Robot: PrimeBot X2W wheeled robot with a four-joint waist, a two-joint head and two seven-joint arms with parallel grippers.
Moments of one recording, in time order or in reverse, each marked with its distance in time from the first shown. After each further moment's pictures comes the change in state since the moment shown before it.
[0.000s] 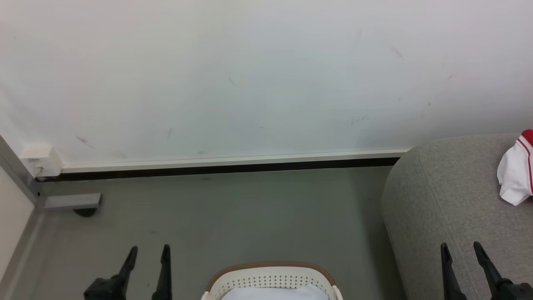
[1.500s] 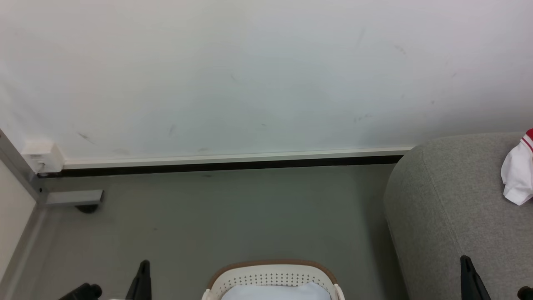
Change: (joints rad) left arm 0.004 -0.099 0.131 0.065 -0.374 -0.123 0.124; right arm 0.004 0.015 0.010 0.050 0.482 0.000 0.124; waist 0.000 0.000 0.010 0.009
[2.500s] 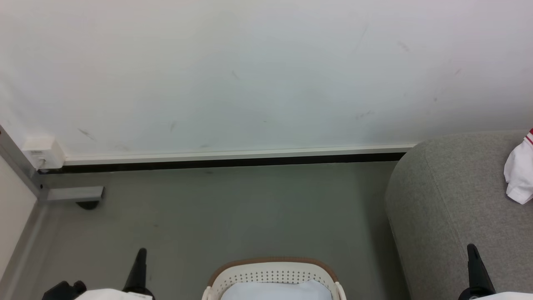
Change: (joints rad) left arm -0.037 -0.026 0.081 -0.014 -0.361 -0.066 0.103; right arm -0.039 -0.003 -0.019 -0.034 0.404 0.000 0.102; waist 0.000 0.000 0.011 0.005
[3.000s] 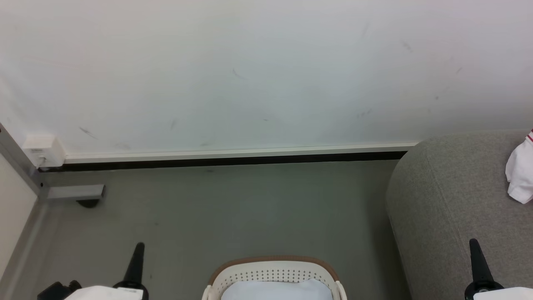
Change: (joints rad) left arm -0.014 -0.011 0.032 -0.007 -0.148 -0.025 0.037; right arm -0.017 -0.002 -0.010 -0.011 0.160 0.000 0.040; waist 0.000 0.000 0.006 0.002
